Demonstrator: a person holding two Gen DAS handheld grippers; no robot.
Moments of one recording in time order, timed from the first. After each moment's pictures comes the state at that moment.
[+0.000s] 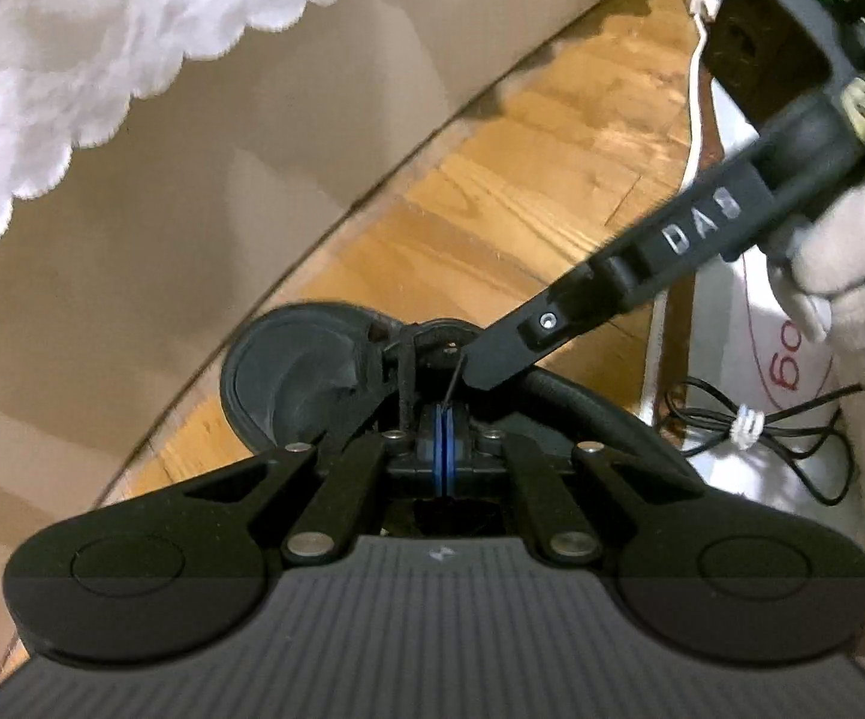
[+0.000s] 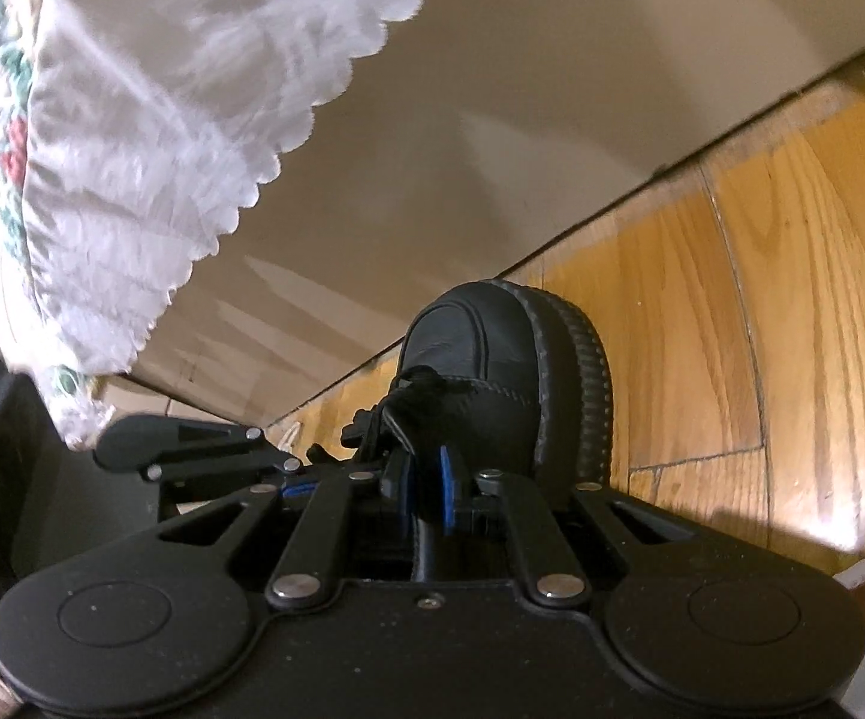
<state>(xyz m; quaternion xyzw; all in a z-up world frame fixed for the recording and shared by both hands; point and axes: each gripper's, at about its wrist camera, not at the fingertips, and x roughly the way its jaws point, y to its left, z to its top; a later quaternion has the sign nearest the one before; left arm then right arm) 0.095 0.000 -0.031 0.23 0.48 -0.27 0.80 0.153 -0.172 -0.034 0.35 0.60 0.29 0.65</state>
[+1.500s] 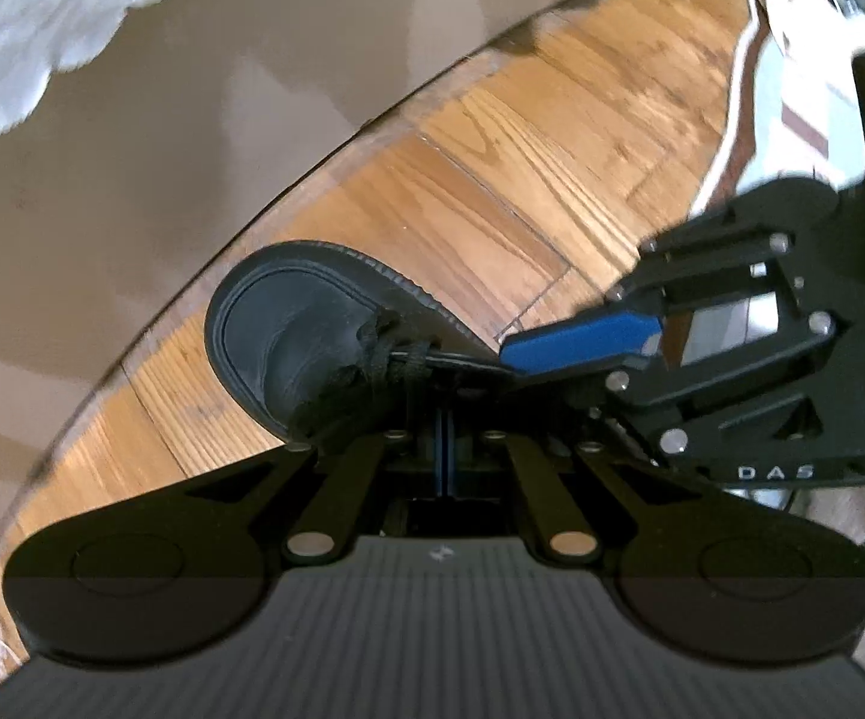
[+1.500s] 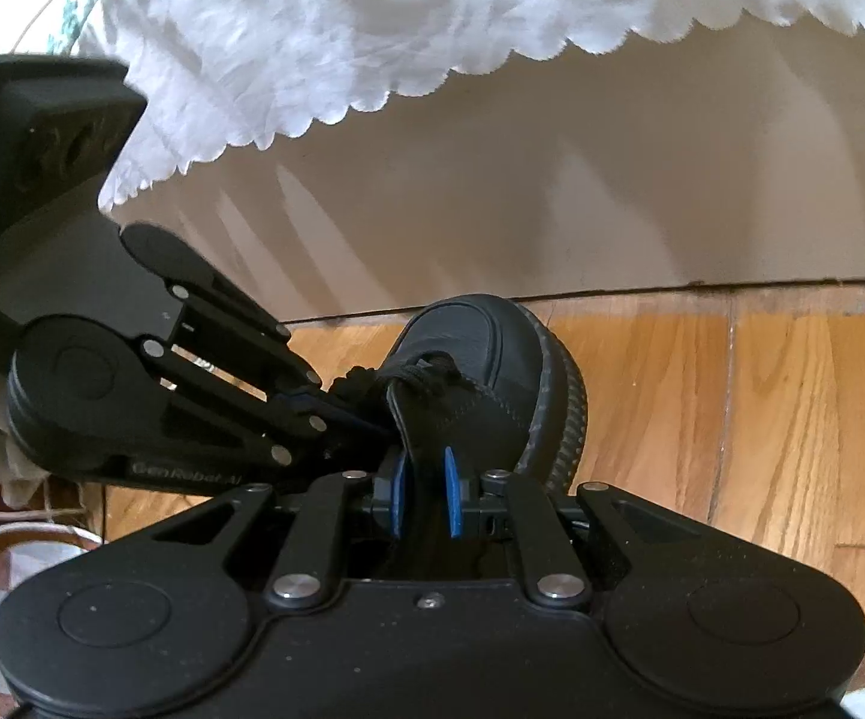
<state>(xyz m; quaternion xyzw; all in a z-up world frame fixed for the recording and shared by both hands) 0.126 -0.012 -0.032 0.20 0.58 -0.24 0.75 0.143 -0.141 0.002 0.14 0.57 0.36 0.73</state>
